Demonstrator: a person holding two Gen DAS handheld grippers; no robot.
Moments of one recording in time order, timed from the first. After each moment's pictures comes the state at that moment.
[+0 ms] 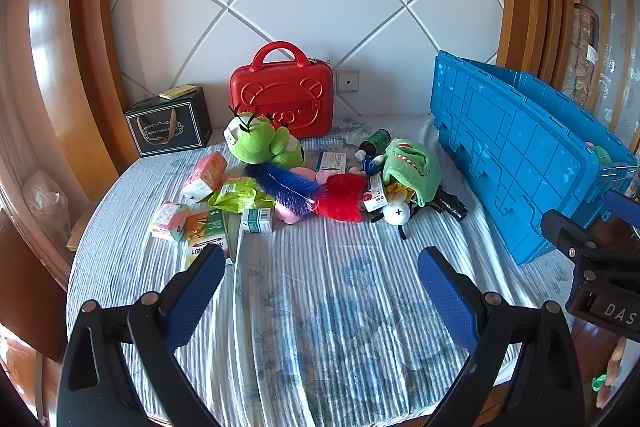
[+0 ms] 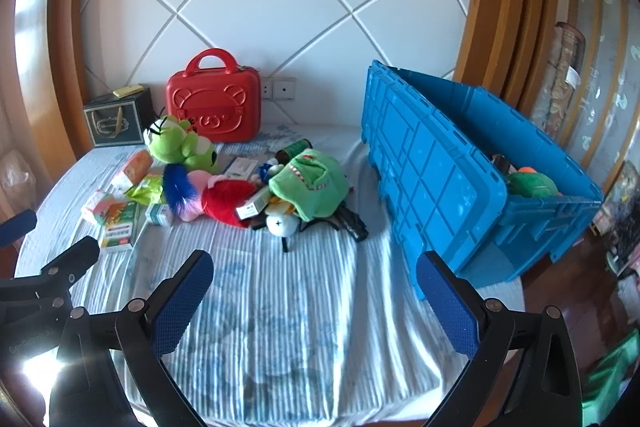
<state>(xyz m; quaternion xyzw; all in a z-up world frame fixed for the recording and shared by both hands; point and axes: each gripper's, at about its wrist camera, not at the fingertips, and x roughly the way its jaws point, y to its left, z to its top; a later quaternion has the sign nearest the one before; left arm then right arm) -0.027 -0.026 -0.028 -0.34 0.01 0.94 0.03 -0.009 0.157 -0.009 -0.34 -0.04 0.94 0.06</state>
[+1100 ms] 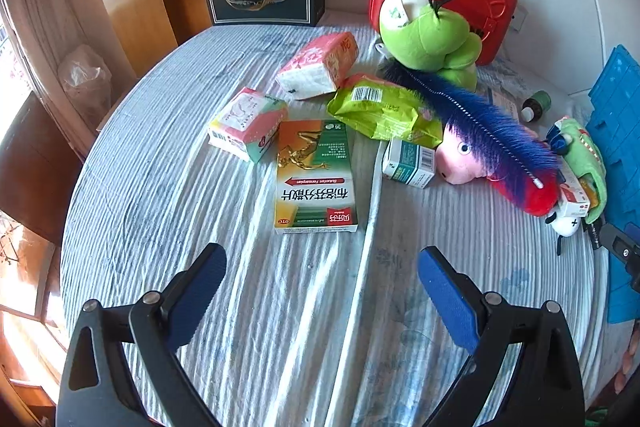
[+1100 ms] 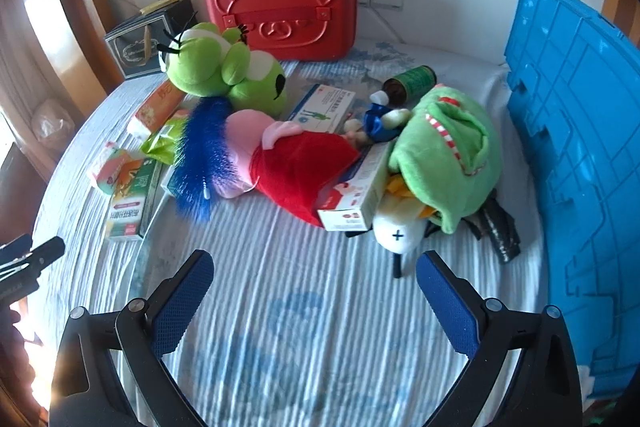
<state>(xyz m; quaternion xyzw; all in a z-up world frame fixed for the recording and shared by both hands) -0.178 -0.193 -0.178 -0.50 -0.08 0.85 -0.12 -0.232 0.090 -0.156 -0.49 -0.02 0.87 -0.09</state>
